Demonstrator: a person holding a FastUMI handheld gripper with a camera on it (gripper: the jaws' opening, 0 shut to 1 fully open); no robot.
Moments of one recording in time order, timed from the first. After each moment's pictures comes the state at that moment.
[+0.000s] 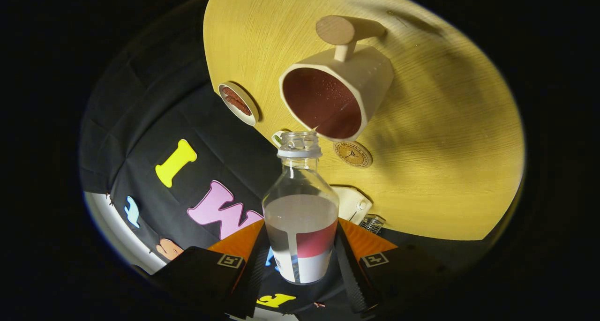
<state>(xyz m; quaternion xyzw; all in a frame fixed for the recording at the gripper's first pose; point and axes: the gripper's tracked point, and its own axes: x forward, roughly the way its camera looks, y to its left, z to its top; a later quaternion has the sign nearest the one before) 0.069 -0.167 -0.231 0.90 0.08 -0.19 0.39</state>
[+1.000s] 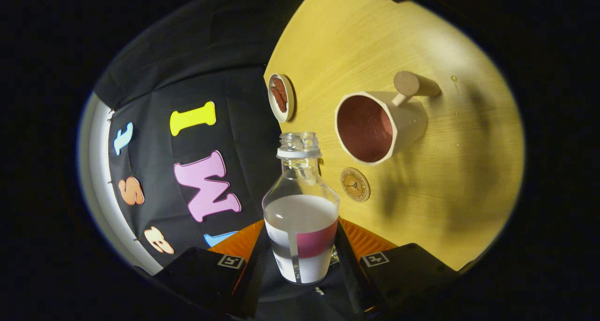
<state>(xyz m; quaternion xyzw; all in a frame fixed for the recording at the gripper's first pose) 0.051 -0.167 -0.227 0.73 0.08 -0.22 0.64</state>
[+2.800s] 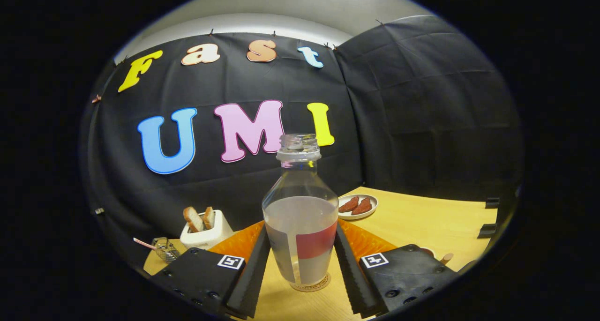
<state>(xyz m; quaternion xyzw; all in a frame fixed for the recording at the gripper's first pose) 0.125 -0.127 -0.170 0.02 -0.01 -0.30 0.95</state>
